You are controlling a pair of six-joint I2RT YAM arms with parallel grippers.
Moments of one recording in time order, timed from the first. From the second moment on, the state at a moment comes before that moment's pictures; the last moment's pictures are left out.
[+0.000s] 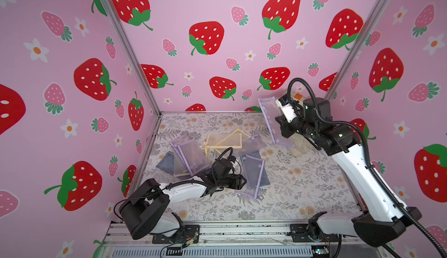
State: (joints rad) left arm -0.79 1.41 0.62 0.02 0.25 -0.60; right arm 0.55 1.37 1.73 -0.84 -0.03 -0.28
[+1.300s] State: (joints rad) left arm -0.70 1.42 0.75 -0.12 0.28 -0.48; right arm 0.23 1.91 1.84 -0.70 0.15 -0.67
